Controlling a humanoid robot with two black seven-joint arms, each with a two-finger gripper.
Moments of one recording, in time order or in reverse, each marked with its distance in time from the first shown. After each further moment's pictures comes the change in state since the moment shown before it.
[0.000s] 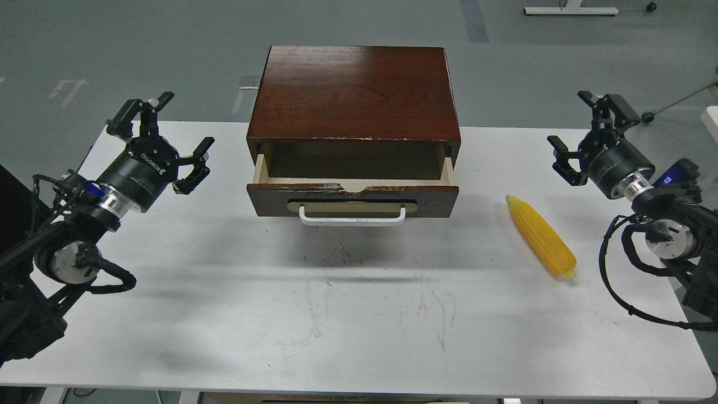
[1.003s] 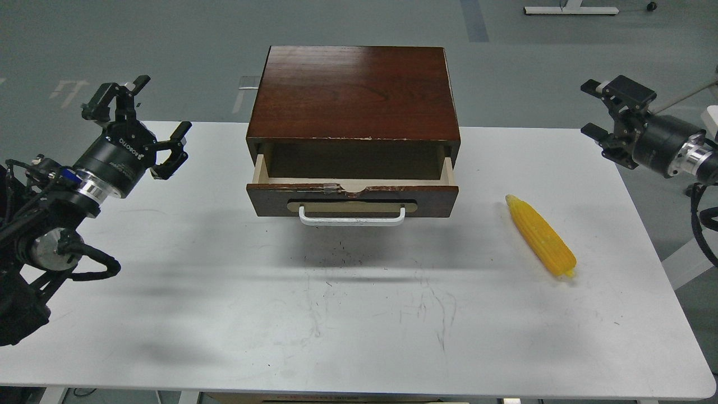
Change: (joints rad) left arm -0.058 0.025 0.014 0.072 0.011 0.000 -0.026; right arm 0.124 -0.280 -0.008 0.199 -0.725 0.000 0.000
